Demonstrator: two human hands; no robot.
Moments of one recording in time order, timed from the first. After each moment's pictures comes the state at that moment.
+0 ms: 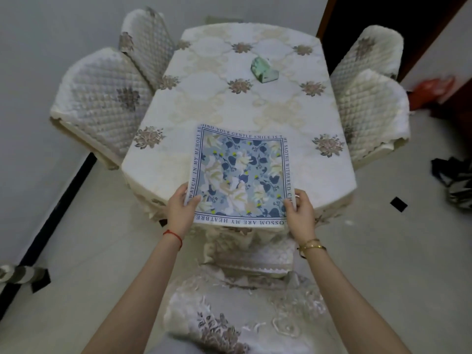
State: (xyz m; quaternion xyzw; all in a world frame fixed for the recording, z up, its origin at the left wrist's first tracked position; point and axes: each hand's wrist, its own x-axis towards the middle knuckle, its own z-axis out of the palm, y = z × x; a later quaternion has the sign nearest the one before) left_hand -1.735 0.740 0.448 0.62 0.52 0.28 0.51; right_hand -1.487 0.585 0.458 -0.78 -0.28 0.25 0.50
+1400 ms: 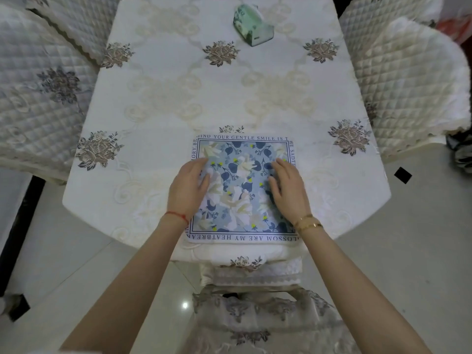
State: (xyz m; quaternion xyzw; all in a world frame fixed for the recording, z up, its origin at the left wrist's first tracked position) left_hand -1.605 0.903 0.369 0.86 0.40 0.17 0.26; right_hand -1.395 0.748 0.360 -0.83 -0.48 0.11 0.25
